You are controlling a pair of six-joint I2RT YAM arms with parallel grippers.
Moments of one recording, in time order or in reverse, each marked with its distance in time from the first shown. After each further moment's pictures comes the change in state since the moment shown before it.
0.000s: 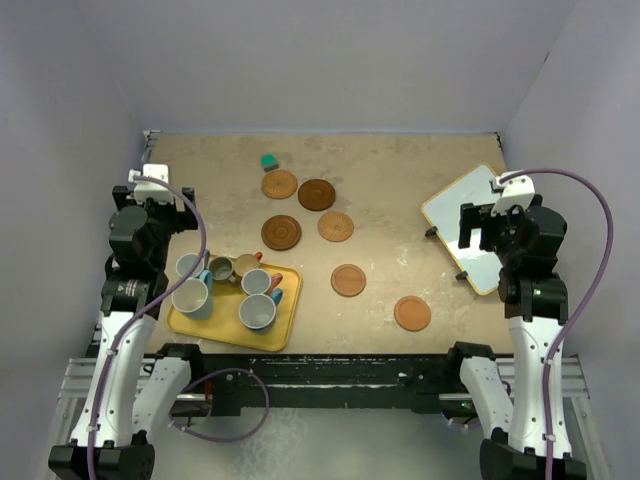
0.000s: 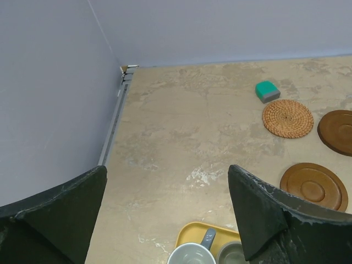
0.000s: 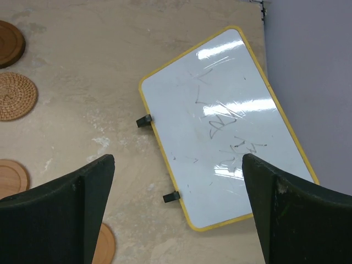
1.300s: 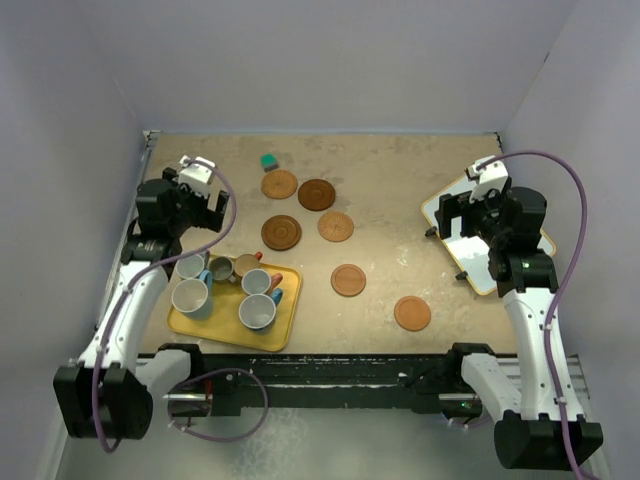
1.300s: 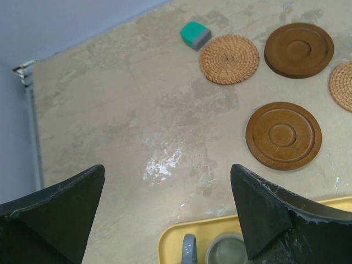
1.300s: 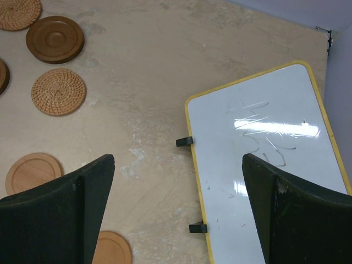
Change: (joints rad) left arm 0.011 0.271 0.005 0.042 0.356 0.182; right arm 0.095 0.146 0.001 0.119 -0.142 -0.002
